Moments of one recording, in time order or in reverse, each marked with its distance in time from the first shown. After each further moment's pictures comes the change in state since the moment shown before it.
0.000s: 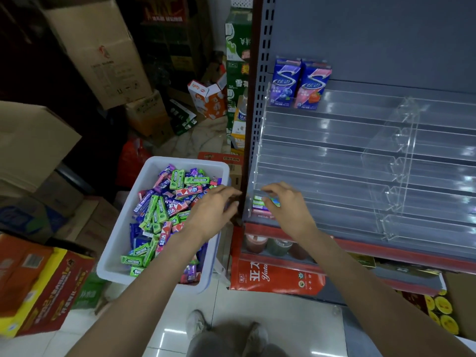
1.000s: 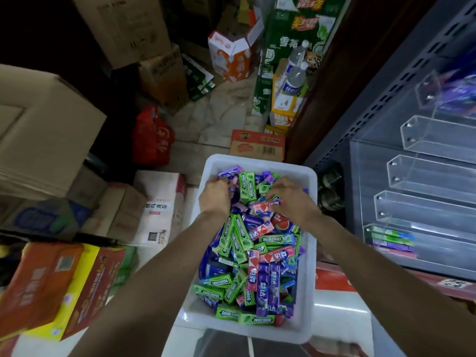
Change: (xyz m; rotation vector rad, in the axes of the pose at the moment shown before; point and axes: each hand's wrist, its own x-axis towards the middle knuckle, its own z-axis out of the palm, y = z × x) left_hand 0.084 -0.256 -0.030 0.186 -0.056 -0.459; right_hand 0.160 -0.062 0.187 -0.200 -0.441 0.083
